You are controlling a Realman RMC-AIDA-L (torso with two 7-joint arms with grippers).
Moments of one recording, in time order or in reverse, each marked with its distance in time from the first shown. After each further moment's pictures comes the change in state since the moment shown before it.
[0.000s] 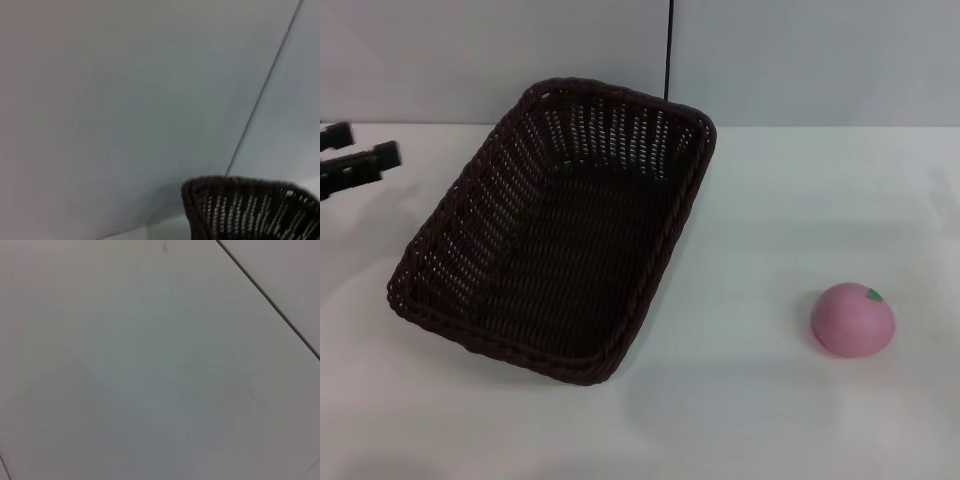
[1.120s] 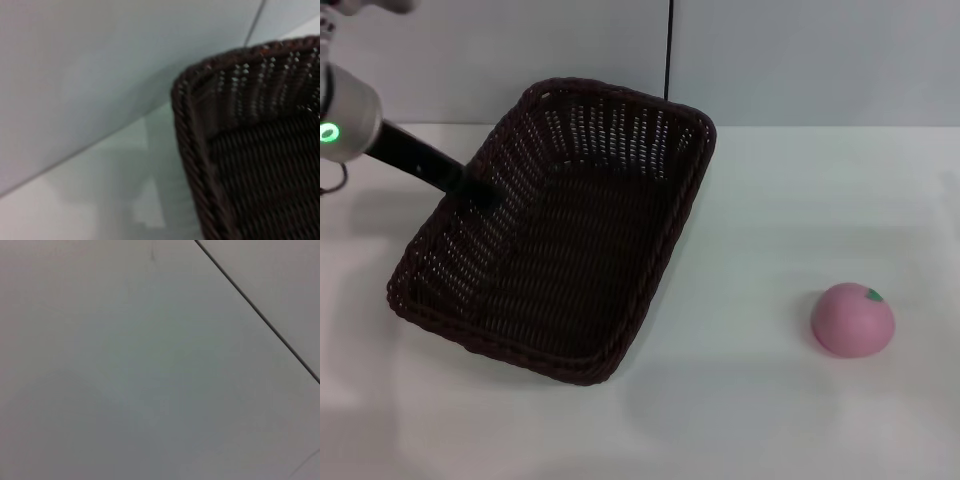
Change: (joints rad) left arm -0.456 -0.072 0.298 0.194 0.942 0.136 -0.704; right arm -0.018 -0.002 0.012 -0.005 0.002 -0.006 0.022
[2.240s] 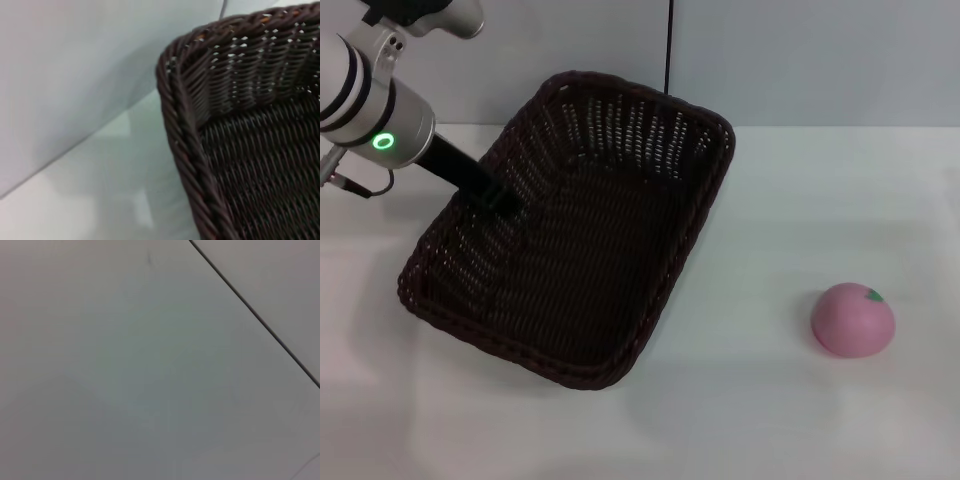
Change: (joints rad) left arm -0.081 0.000 0.063 -0.173 0.002 -0.096 0.036; right arm -0.001 -0.003 0.000 -0.028 -0.001 0.024 0.028
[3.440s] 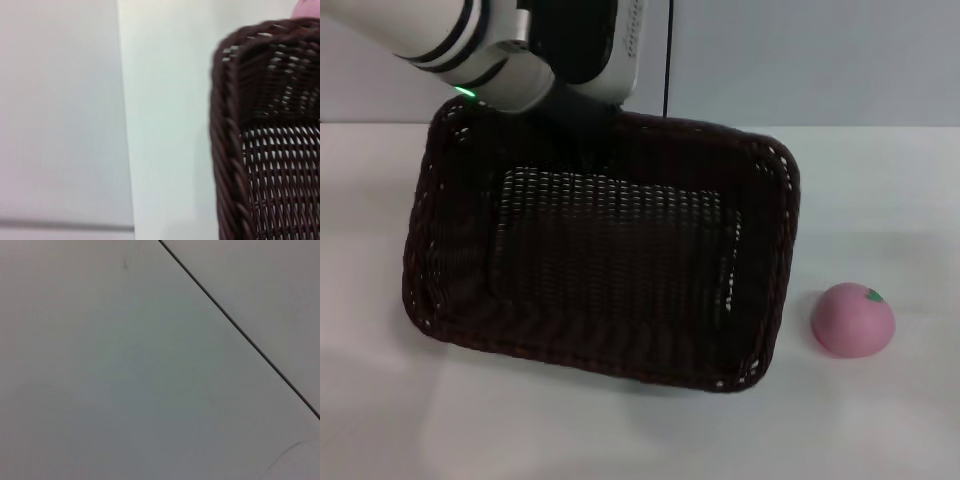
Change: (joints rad) left arm -0.070 -0.007 0.216 0.196 -0.122 -0.011 0.788; right arm -0.039 -0.001 0.003 -0.012 0.001 0.011 0.042
